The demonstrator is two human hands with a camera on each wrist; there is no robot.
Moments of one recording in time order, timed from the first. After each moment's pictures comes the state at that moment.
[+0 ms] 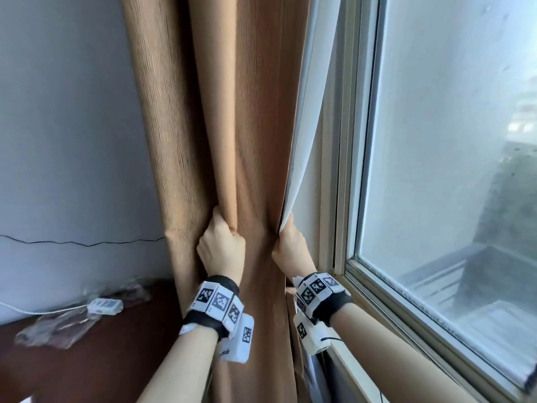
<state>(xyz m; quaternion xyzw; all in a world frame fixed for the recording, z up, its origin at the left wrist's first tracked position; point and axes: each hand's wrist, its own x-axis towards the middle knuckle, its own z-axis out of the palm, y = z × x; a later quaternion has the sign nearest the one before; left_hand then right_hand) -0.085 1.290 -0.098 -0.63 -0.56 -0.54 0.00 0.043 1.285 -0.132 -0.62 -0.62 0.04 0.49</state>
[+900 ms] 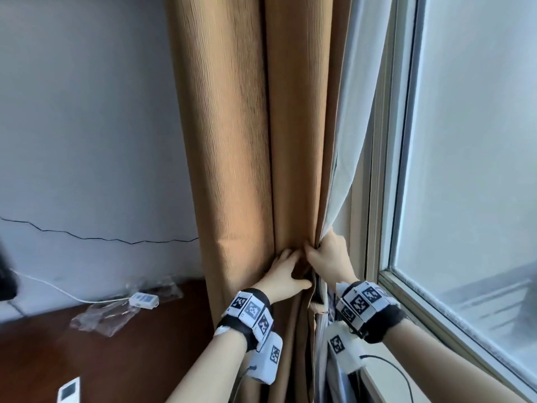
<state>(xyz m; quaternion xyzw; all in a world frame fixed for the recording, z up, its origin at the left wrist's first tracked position) -0.057 1.326 -0.162 -0.84 -0.44 -0.20 -0.24 0.072 1.281 -0.128 -0.61 -0.59 0.09 0.51</state>
